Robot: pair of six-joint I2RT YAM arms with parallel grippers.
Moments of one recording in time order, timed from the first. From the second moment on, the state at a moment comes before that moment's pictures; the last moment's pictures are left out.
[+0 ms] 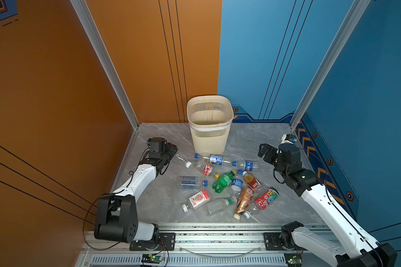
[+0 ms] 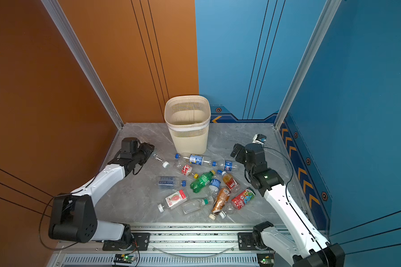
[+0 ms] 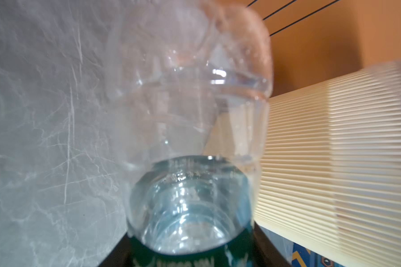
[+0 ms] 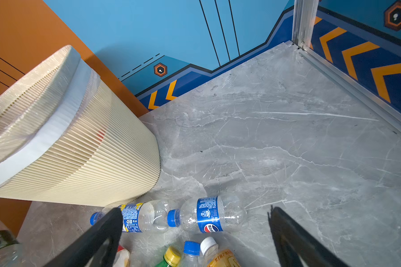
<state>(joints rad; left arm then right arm) -0.10 1.33 0.88 -0.13 0.06 -0.99 0.33 1.00 0.92 -0.40 0.28 0.61</state>
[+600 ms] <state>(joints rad) -0.16 1.13 1.13 -0.23 -0.02 -0.66 0.33 1.00 0.90 -0.38 0.25 0.65</state>
